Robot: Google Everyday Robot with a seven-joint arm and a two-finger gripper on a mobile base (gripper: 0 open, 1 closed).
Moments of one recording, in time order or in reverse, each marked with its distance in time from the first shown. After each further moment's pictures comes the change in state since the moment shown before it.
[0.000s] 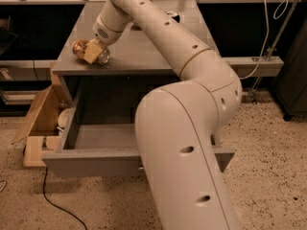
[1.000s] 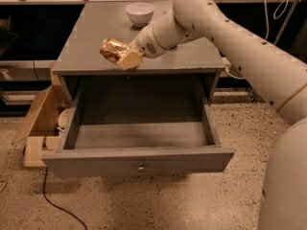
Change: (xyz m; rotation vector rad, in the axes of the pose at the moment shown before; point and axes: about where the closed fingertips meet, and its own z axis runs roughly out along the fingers) arm 0.086 0.037 -0.104 0.047 -0.285 -0.116
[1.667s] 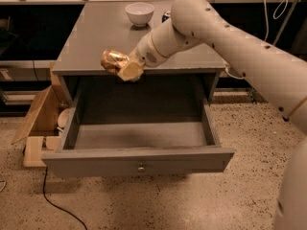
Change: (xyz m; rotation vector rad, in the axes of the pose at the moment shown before) arm 0.019 0.027 0.000 -0.024 0.061 0.006
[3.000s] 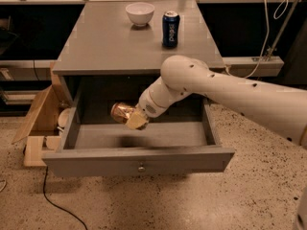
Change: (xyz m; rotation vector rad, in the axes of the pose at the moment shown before) arm 0.130 0.082 0.068 -0.050 0.216 0.149
